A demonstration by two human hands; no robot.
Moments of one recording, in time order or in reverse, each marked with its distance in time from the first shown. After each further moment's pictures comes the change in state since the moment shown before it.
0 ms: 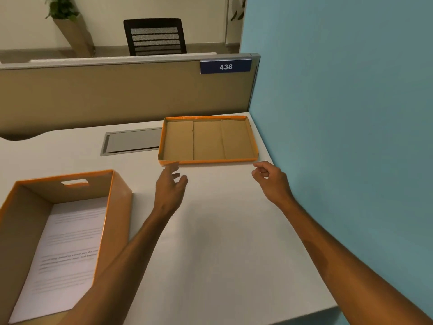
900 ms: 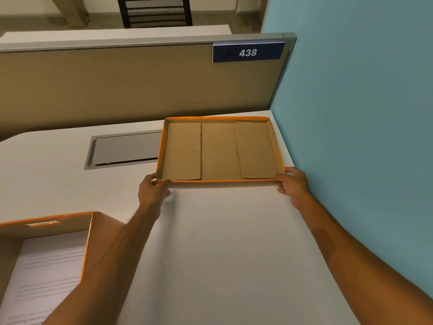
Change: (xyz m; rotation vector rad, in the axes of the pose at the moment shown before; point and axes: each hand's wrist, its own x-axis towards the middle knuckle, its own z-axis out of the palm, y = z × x) left_hand 0.177 -0.092 0.012 -0.307 0.097 -0.610; right_hand 0.170 0.056 0.056 0.270 0.096 0.620
